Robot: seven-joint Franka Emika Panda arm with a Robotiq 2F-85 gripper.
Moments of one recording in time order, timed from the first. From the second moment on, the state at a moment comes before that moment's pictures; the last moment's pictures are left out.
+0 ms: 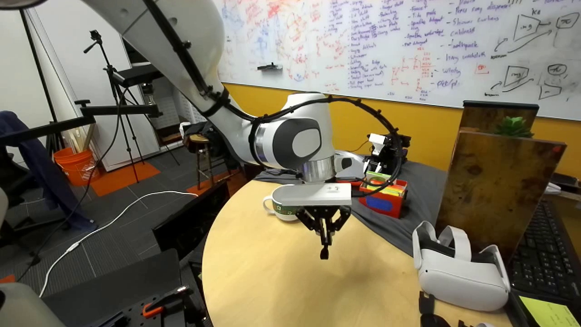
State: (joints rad) arm -0.01 0.32 0.03 -2.23 -0.36 2.53 -0.52
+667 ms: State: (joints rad) arm 0.06 0.32 0.06 -2.14 -0.41 2.31 -0.50
